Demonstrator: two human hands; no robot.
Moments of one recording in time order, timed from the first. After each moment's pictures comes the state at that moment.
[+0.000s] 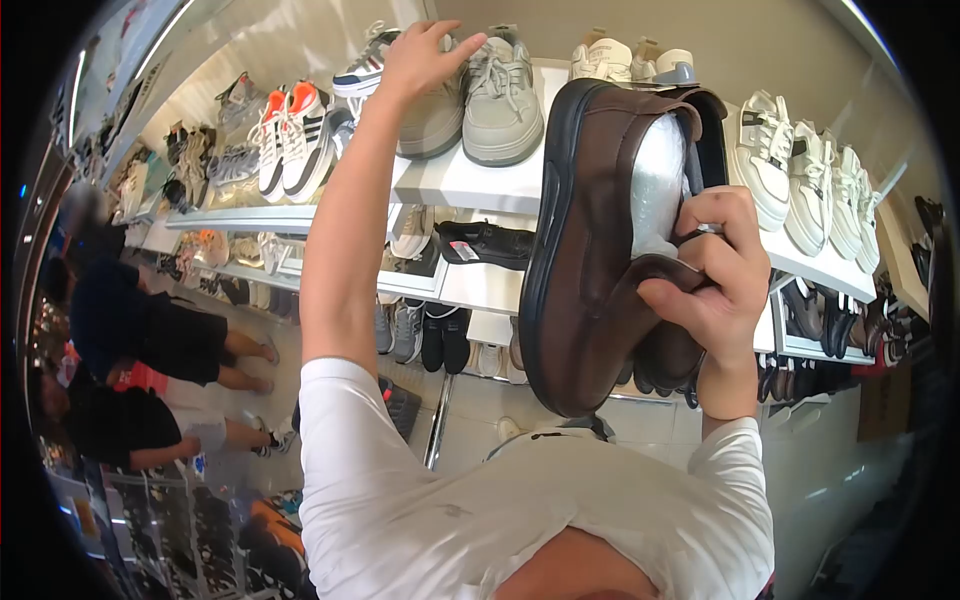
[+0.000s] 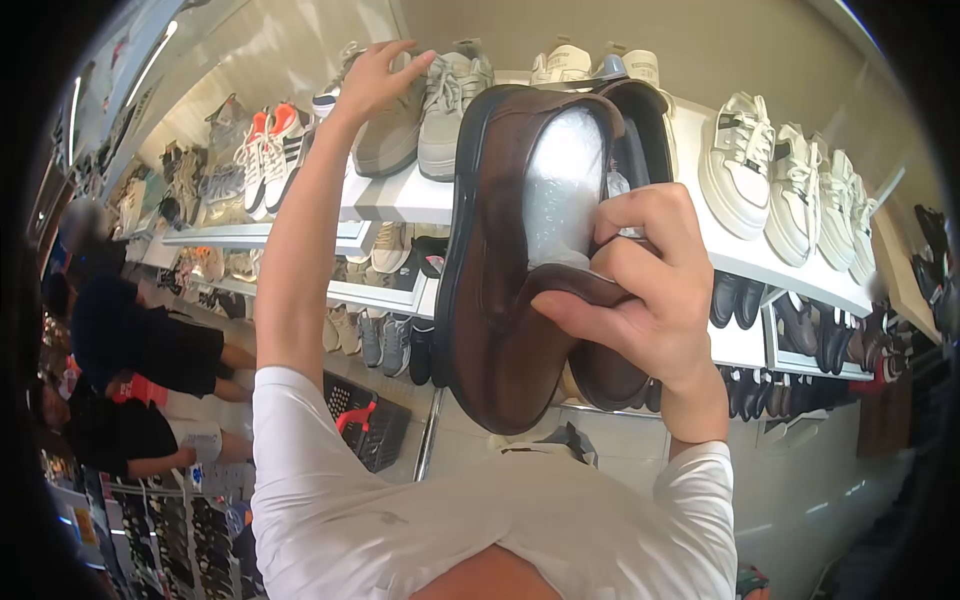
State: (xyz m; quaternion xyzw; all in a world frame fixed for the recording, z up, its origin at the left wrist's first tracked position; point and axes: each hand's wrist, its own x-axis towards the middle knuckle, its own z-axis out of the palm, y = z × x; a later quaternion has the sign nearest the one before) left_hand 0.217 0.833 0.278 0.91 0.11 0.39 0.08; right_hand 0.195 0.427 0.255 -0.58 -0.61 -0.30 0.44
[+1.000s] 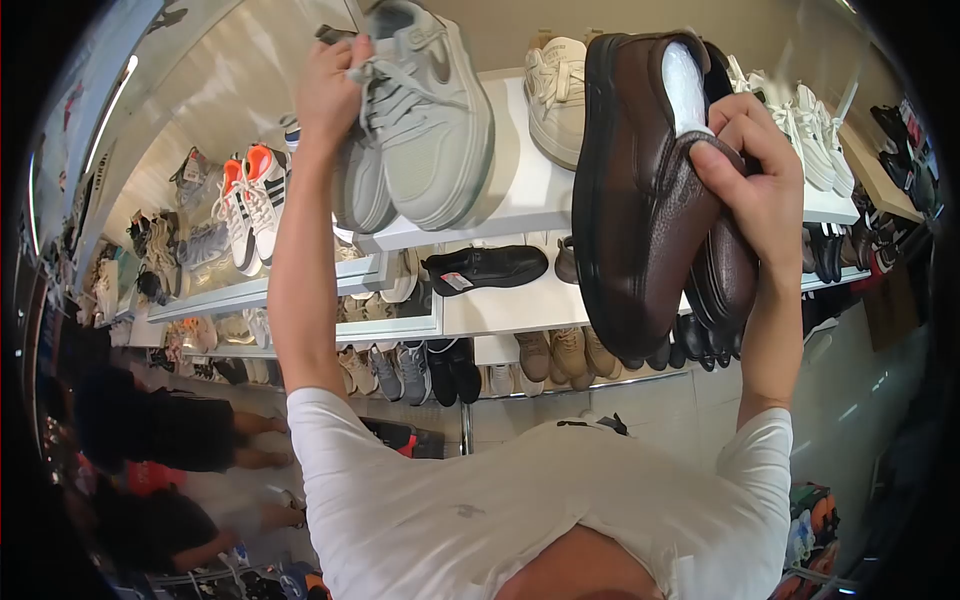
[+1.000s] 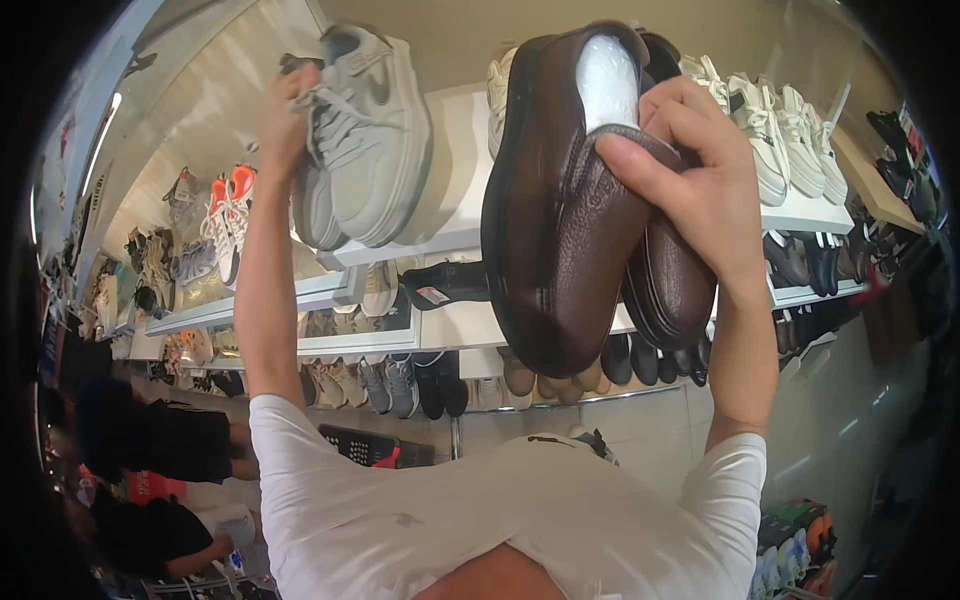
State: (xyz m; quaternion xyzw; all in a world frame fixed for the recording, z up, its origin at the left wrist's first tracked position) left_hand 0.192 0.865 0.312 0.85 -0.06 0.52 0.04; right_hand 0.210 0.433 0.290 -0.69 -0.46 -0.28 0.48
